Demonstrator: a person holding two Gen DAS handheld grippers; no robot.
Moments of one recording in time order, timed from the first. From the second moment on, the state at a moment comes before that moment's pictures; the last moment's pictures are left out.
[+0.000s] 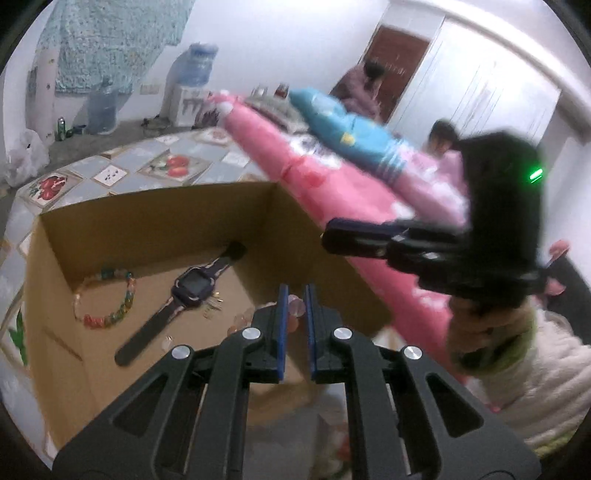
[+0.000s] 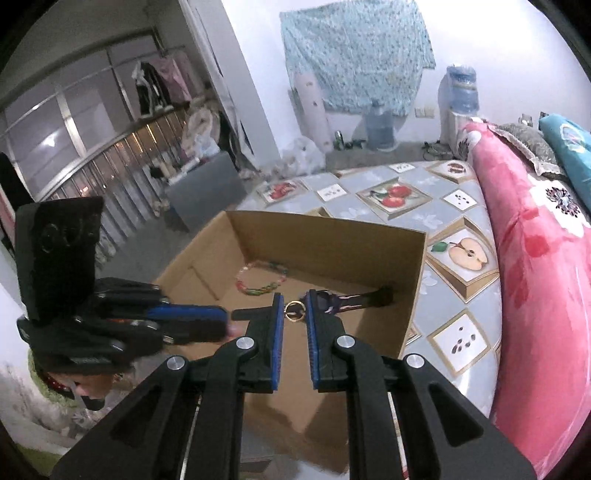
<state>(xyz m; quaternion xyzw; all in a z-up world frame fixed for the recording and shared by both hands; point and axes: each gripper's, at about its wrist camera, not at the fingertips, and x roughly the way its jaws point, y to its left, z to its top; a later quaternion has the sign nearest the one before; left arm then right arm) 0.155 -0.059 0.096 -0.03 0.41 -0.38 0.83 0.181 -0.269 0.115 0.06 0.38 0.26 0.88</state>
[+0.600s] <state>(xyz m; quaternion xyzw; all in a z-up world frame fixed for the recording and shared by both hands) 0.165 -0.039 0.072 -0.06 0.43 -0.33 0.83 0.235 -0.239 0.074 0.01 0.52 0.28 0.81</state>
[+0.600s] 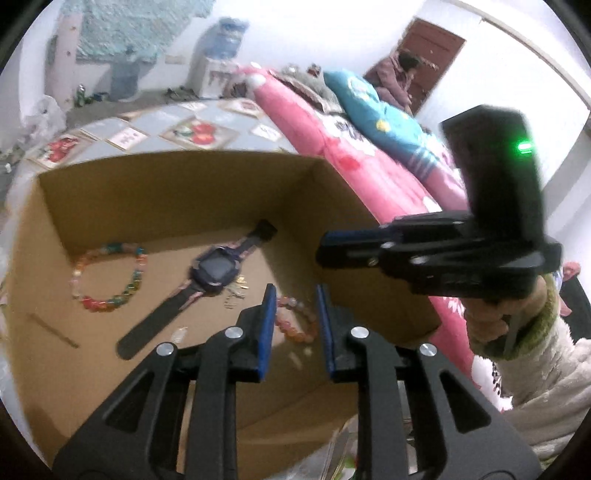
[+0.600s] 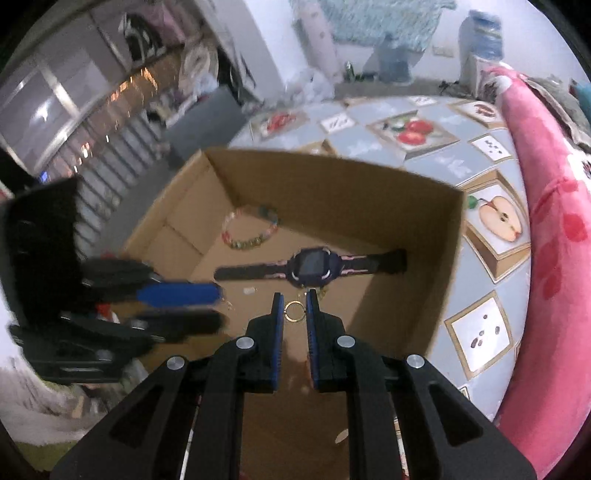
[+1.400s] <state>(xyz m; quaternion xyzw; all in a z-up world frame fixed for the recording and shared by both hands) 0.120 0.038 0.091 -0.04 0.38 -0.22 0.90 0.272 -0.202 0.043 -0.12 0.56 0.18 0.80</state>
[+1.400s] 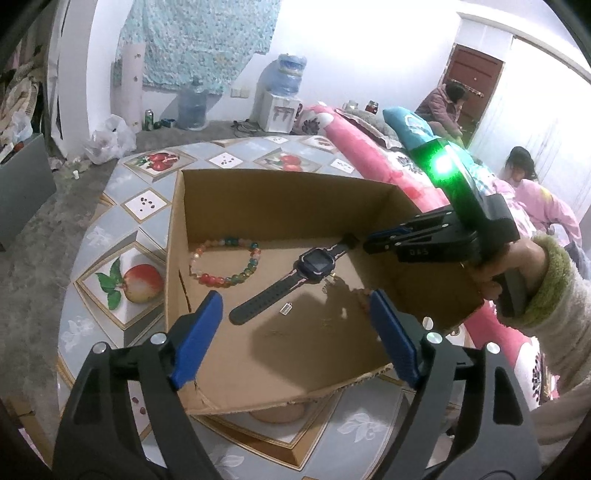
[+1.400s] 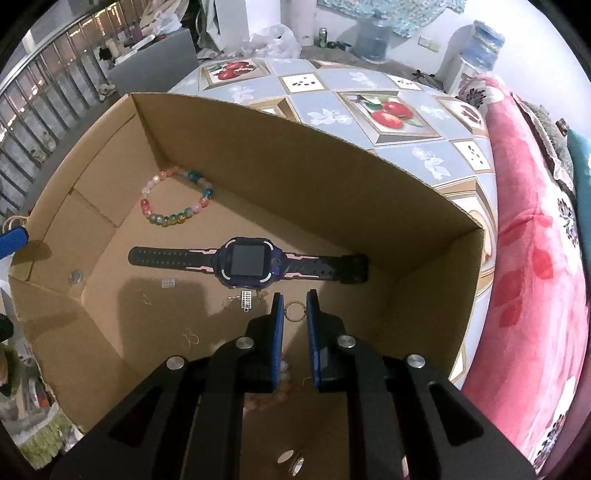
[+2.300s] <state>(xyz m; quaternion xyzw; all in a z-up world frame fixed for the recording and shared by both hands) 0.116 0.047 0.092 -0.04 0.38 -0.19 0.90 0.267 -0.206 0.055 -0.10 0.53 0.19 0.82</state>
